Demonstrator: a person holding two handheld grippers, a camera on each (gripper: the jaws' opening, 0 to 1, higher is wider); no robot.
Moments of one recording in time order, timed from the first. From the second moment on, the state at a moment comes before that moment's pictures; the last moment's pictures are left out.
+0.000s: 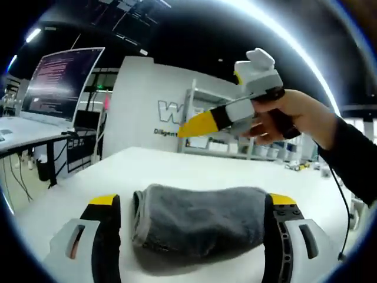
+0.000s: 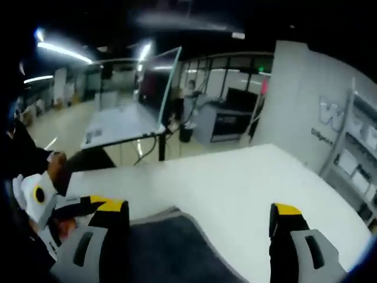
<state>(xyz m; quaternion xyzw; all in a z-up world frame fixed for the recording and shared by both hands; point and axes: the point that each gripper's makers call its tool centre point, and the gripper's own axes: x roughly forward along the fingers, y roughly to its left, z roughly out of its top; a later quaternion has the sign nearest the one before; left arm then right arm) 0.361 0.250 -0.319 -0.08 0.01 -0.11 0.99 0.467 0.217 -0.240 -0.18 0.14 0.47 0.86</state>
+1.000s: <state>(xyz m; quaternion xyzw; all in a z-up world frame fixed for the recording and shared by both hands) 0.361 0.211 -0.283 0.00 0.03 -0.22 0.97 0.365 -0.078 -0.236 -0.10 0.00 0.27 0.96</state>
